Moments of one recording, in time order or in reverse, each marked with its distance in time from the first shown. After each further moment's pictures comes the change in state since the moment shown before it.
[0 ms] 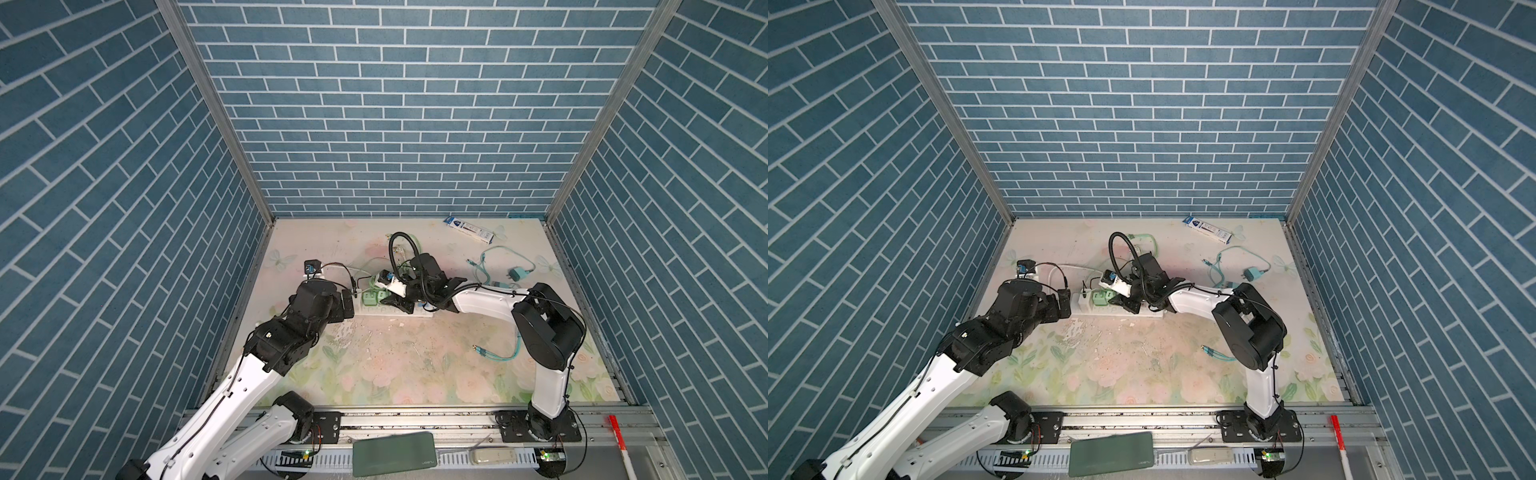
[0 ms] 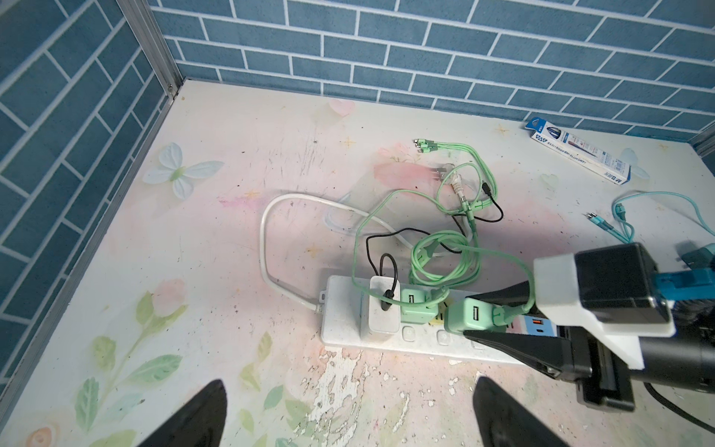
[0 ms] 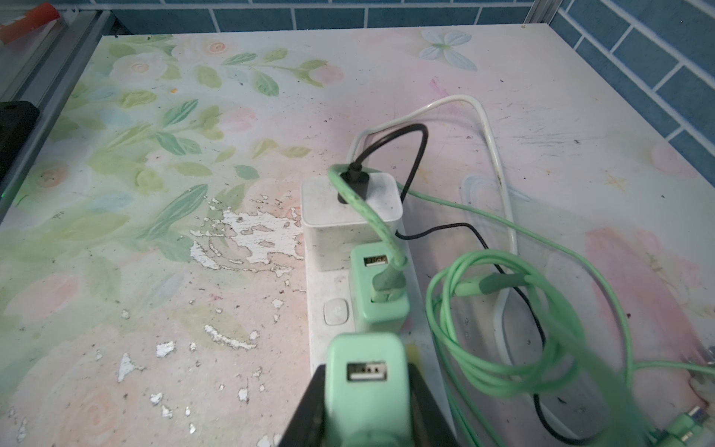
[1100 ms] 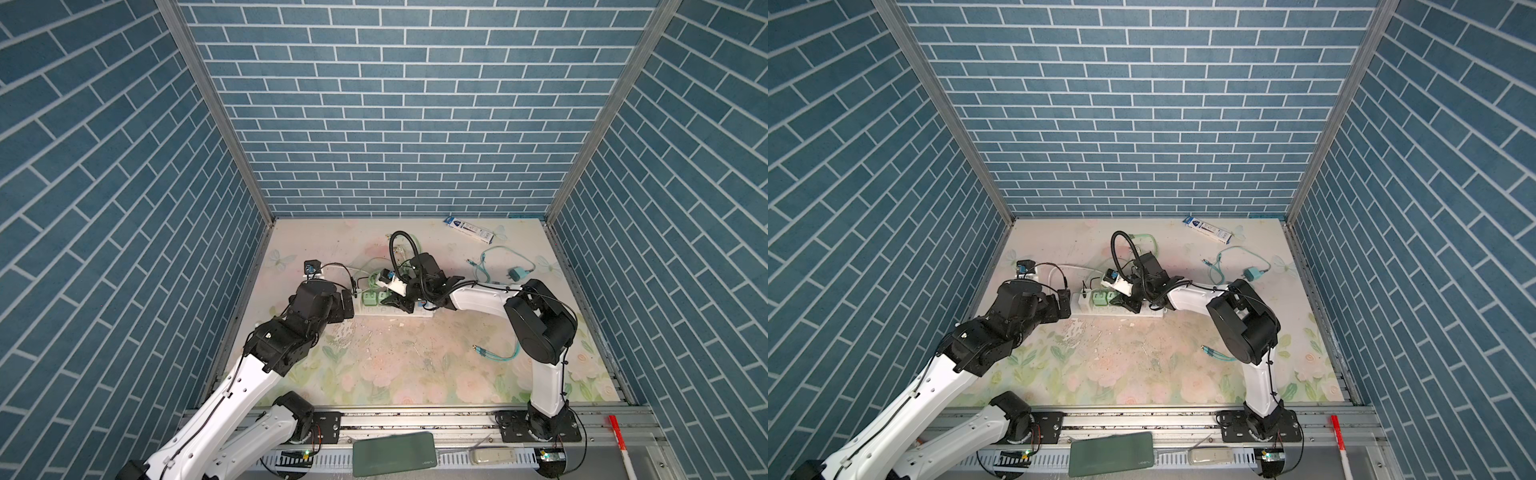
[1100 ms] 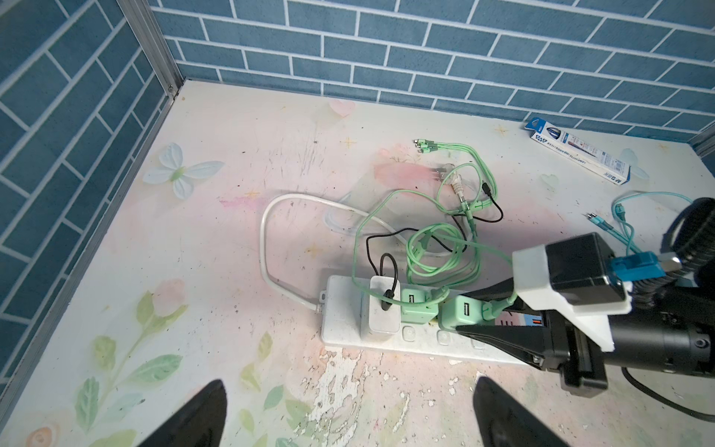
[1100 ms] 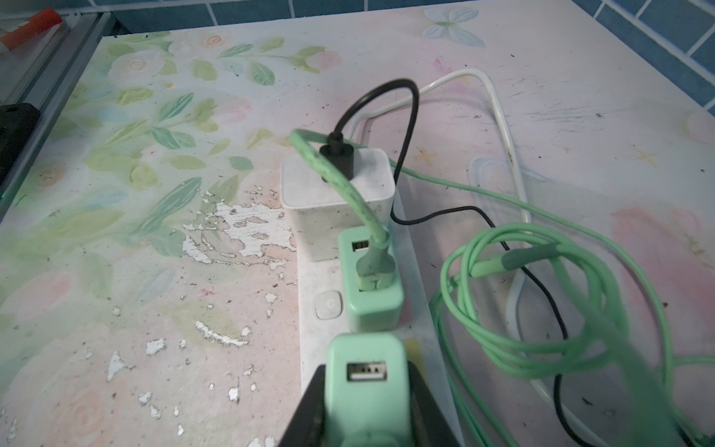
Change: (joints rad) left arm 0.000 -0.002 -0.002 0.000 0.000 0.000; right arm -0.025 0.069 0.040 -0.002 -0.049 0.018
